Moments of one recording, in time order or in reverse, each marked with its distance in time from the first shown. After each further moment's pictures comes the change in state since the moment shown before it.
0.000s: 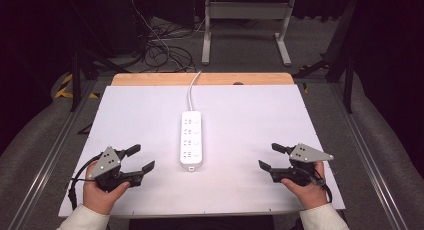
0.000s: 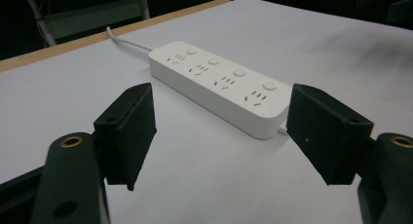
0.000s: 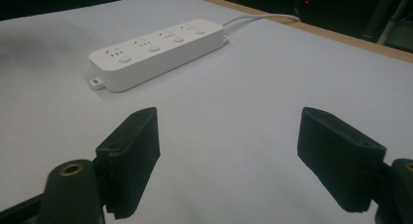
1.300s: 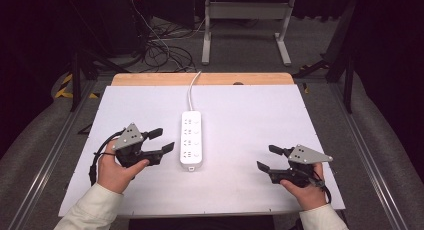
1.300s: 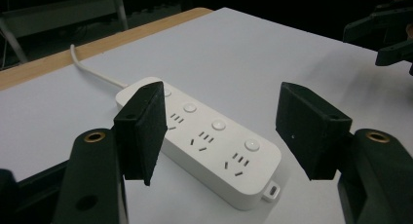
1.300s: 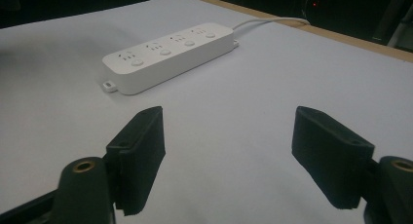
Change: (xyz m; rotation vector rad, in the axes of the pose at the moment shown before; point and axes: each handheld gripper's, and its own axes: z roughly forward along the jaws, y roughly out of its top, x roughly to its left) left arm 0.000 0.059 0.052 0.024 -0.104 -0.036; right arm 0.005 0.001 0.000 -0.008 0.026 0.002
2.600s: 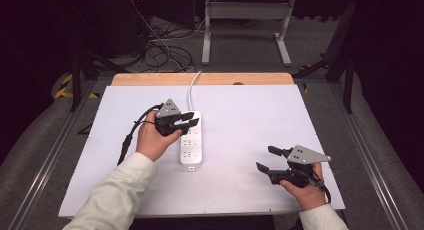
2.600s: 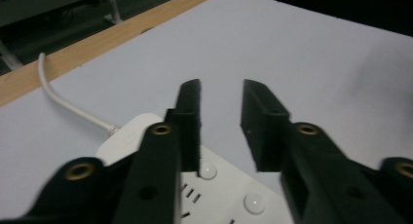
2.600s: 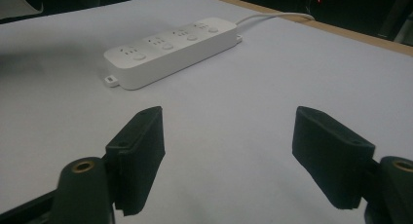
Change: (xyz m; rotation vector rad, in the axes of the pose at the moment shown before) left arm 0.024 0.038 0.100 0.113 0.012 0.062; right arm 0.000 -0.003 0.002 0.013 0.012 -0.003
